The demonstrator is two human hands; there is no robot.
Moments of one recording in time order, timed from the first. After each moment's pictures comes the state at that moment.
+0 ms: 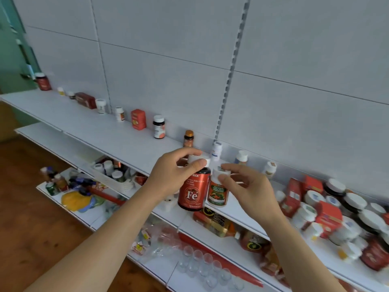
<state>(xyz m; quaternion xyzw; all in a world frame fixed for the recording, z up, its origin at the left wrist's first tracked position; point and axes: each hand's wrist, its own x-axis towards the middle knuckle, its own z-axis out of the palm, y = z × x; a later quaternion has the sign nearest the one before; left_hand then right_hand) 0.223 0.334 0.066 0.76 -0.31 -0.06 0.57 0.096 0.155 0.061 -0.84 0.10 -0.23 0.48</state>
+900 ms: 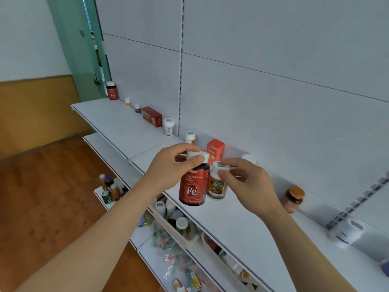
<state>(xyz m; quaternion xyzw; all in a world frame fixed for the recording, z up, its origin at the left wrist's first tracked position) 0.580 0.503 0.065 0.80 -0.20 -0.02 0.56 0.505 0.297 0.056 -0.85 0.00 -0.16 0.50</state>
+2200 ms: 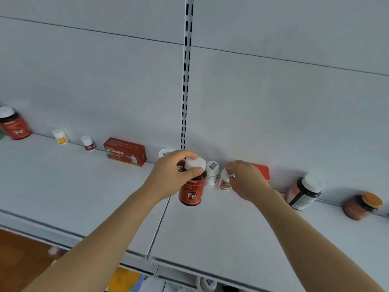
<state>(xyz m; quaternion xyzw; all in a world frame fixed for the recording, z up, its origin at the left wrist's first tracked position) 0.965 0.562 0.006 0.77 -0.37 -0.15 0.49 0.831 0.358 -0.018 -0.96 0.25 -0.03 0.09</state>
